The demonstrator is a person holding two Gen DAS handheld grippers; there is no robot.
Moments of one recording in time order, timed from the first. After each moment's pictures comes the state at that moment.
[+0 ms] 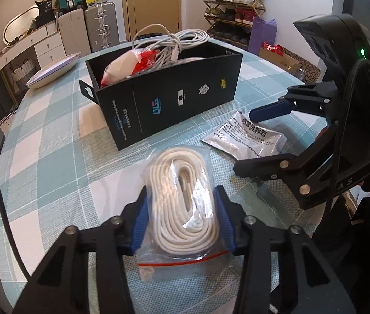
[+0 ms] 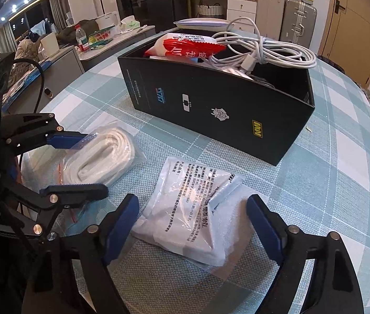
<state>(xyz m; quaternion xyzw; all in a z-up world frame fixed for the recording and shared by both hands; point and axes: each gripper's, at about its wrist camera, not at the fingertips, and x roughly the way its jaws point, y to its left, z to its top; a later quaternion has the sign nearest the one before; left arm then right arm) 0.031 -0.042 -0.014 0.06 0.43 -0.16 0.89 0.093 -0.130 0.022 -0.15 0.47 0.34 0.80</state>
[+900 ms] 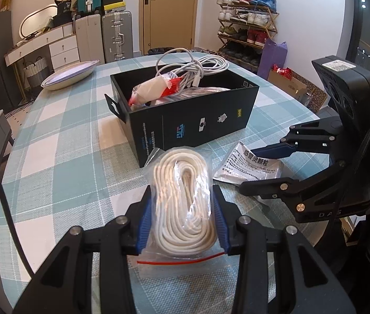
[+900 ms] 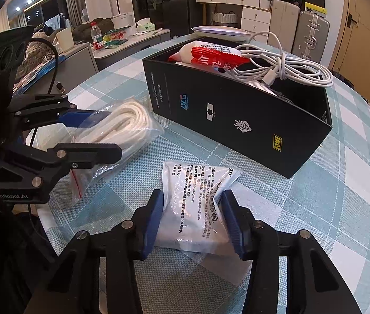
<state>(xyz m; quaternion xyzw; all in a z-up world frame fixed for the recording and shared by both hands) 0.031 -0.023 0.001 0.02 0.39 -0.14 0.91 0.084 -0.120 0.025 -0.16 0.44 0.37 0.80</state>
